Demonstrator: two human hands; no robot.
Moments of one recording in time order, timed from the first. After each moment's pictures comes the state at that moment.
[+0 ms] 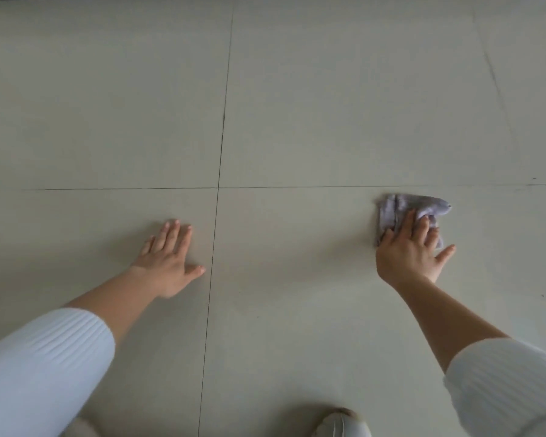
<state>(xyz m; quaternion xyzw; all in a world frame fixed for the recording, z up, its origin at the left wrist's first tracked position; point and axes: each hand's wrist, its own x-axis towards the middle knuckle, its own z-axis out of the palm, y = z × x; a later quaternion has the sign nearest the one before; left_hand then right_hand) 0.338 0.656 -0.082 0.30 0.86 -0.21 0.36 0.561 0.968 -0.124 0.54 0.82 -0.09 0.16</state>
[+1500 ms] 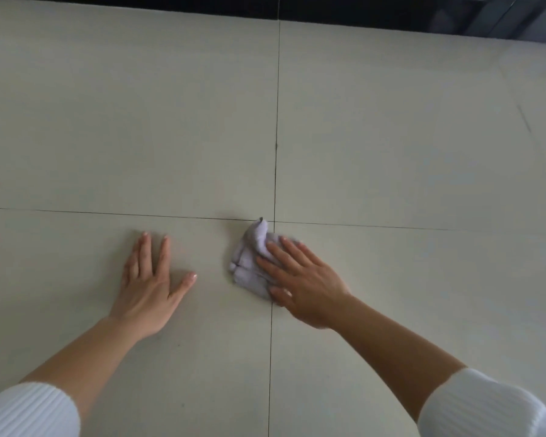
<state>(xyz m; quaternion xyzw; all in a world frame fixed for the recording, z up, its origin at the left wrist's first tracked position) 0.254 0.563 -0.127 0.22 0.95 0.01 0.23 0.401 0.807 -0.139 -0.01 0.99 -0.07 0.13</state>
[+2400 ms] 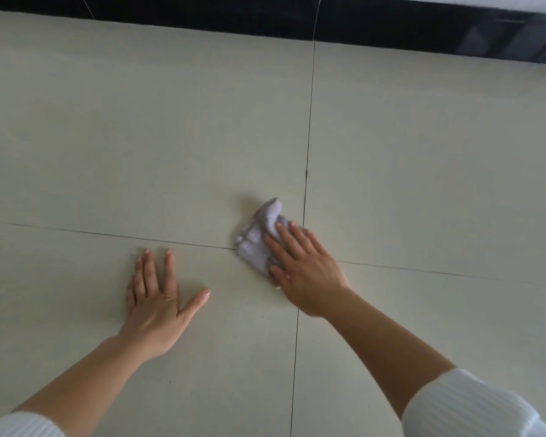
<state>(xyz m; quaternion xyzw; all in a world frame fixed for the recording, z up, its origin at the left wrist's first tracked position) 0.227 0.565 -0.140 0.13 0.96 0.06 0.22 0.307 0.815 -0.141 0.02 0.99 -0.06 0.12</state>
